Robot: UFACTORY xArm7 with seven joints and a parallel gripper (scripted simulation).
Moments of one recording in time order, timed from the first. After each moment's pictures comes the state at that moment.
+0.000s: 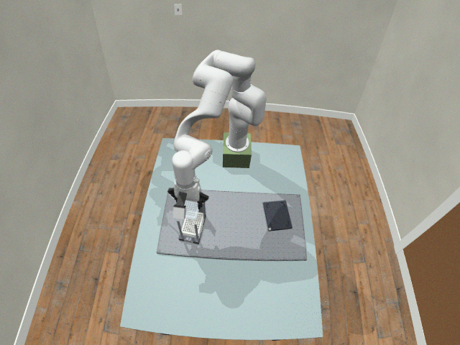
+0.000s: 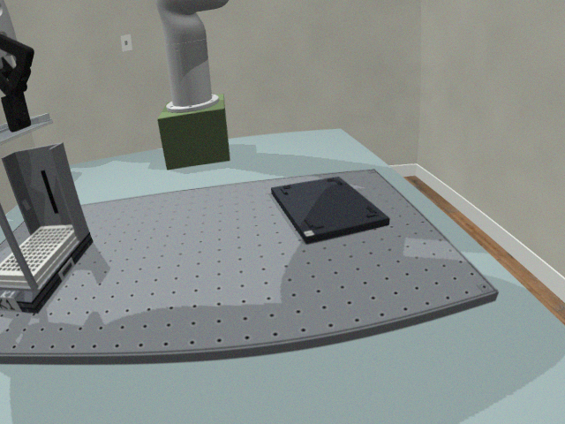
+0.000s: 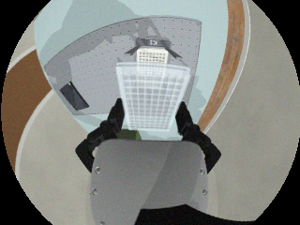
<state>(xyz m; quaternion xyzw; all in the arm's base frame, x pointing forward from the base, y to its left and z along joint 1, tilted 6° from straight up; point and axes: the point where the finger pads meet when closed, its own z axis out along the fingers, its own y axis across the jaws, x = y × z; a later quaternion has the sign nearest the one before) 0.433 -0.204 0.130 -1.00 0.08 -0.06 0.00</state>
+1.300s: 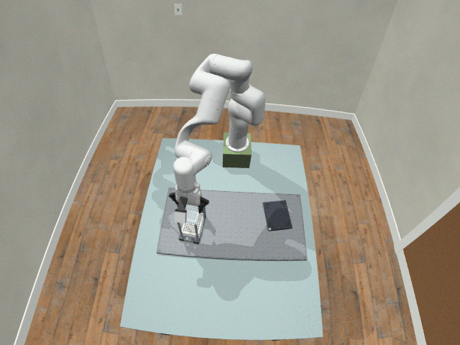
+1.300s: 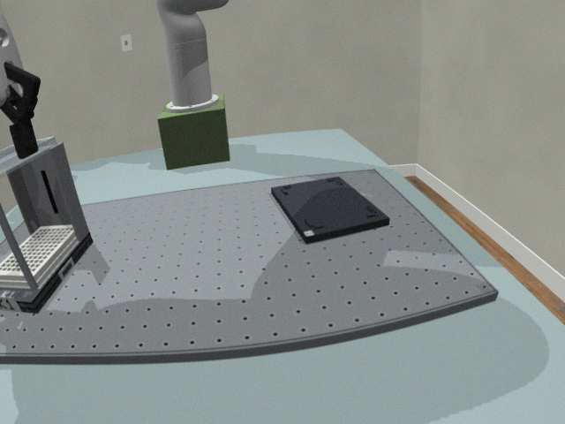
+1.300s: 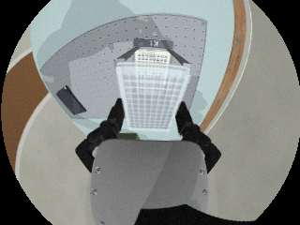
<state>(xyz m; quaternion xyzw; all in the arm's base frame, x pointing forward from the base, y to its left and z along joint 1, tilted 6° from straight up) 0.437 -0.203 0.098 -1.00 0.08 -0.06 0.00</state>
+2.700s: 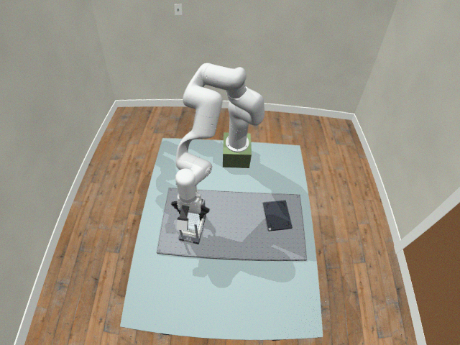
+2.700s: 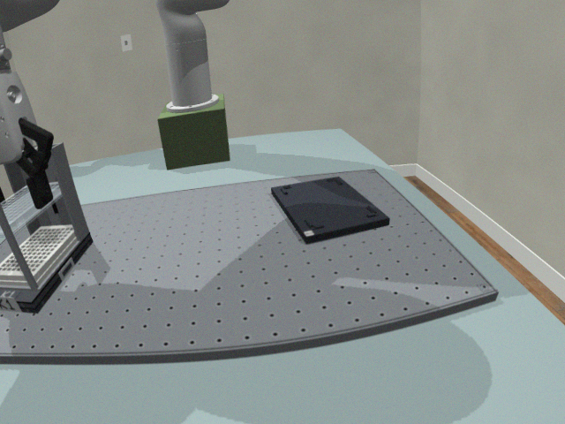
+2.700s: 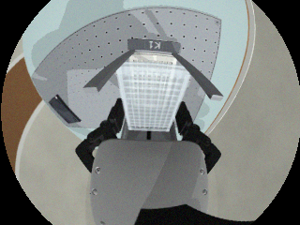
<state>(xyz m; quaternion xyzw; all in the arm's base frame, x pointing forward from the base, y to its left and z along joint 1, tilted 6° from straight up) 0.444 -0.203 0.035 -1.00 0.08 -0.06 0.00</state>
